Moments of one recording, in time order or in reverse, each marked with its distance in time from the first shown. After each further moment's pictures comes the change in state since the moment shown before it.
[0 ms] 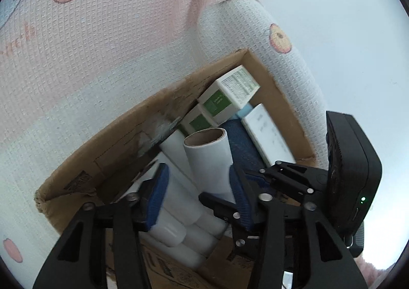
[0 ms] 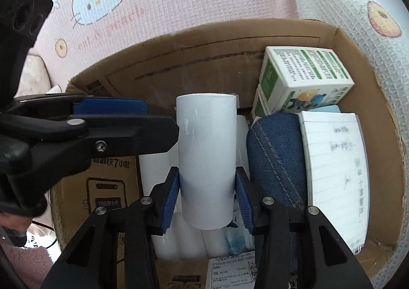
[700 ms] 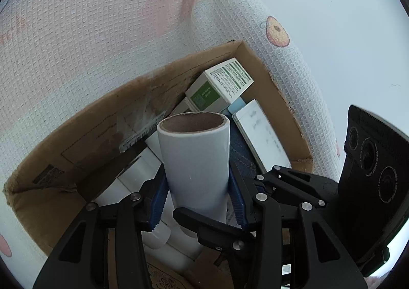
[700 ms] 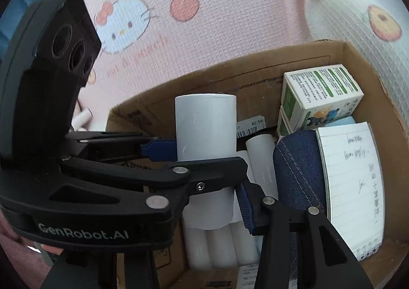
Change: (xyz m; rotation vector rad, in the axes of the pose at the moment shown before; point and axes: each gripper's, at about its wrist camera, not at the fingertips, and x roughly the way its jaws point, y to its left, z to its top) left arm 0.016 -0.015 -0.004 -0.009 0.028 -0.046; right arm -0.036 -0.014 -0.006 0.095 -0.157 0.172
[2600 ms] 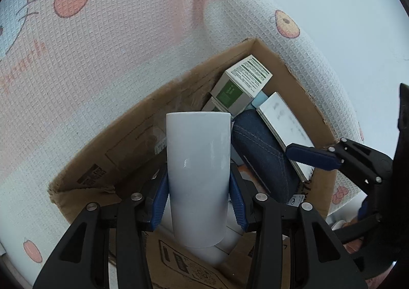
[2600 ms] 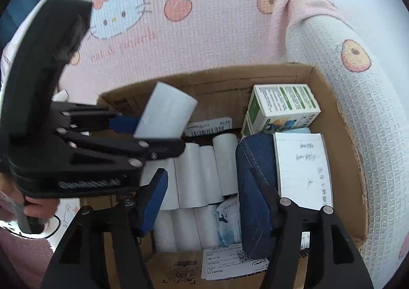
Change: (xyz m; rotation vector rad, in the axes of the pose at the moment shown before) left arm -0.014 -0.001 -0.004 0.100 -0.009 0.157; right arm -0.046 0.003 -0.011 -0.135 0.021 -0.193
